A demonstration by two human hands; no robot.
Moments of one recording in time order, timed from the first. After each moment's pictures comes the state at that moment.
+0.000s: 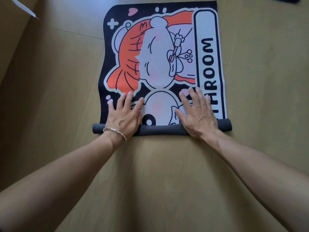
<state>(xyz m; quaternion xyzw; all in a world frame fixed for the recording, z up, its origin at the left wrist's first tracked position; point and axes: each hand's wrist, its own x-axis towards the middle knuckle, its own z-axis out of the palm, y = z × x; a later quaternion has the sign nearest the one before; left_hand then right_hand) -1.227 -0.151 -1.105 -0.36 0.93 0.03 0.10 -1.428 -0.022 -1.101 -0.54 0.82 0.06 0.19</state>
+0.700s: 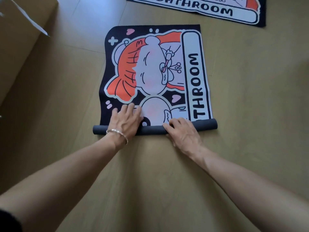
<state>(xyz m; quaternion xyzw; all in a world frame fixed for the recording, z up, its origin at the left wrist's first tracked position) -1.237 -0.134 -1.074 -0.32 0.94 -0.02 0.15 -1.388 0.013 -1.087 -0.66 0.75 -0.01 0.11</state>
